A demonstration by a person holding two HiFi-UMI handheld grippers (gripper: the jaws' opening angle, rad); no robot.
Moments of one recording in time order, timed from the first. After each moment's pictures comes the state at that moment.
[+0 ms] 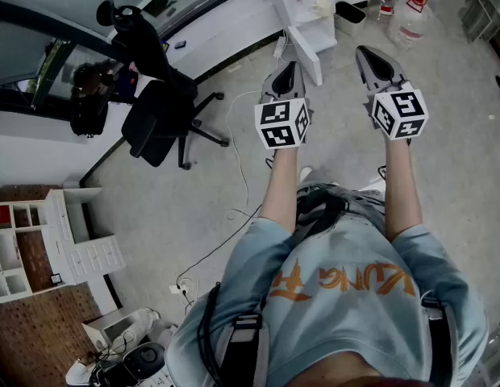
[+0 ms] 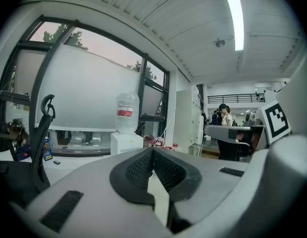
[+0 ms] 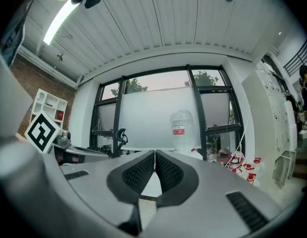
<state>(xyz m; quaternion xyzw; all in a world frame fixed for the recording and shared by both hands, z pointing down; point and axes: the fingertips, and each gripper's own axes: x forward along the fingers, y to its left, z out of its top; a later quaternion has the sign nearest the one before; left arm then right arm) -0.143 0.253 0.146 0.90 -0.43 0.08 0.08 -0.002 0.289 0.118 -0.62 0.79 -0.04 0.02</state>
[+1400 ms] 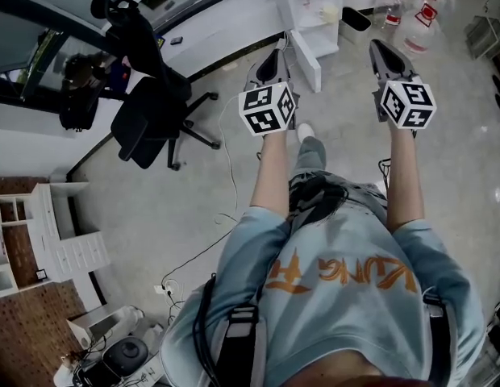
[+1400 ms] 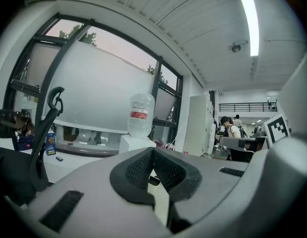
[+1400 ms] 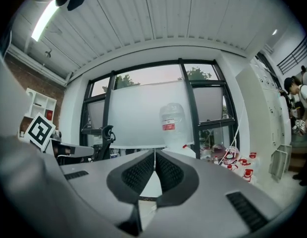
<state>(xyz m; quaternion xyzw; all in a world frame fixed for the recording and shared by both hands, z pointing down) -0.174 0.162 0.162 0.87 -0.48 0.03 0.11 0.038 0.210 0.147 -0.64 0.77 -0.06 0.01</state>
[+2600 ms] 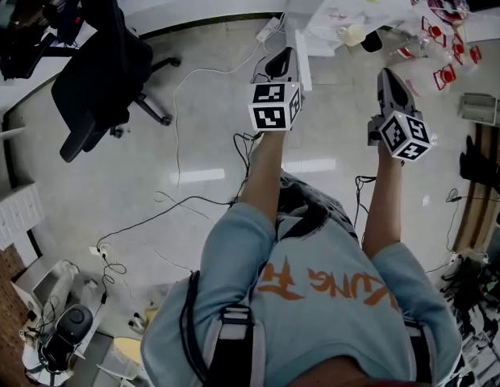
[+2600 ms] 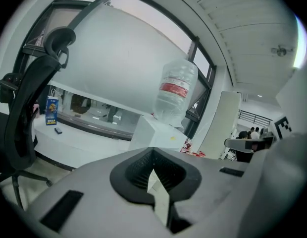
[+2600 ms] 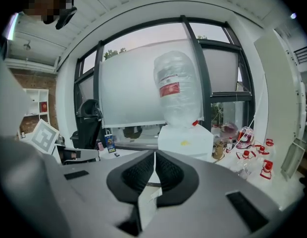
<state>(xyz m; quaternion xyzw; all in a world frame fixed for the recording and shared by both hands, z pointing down) -0.185 -0.088 0.295 0.82 -0.51 0.05 0.26 0.026 -0.054 0.248 -0.60 0.77 -0.16 -0.10</state>
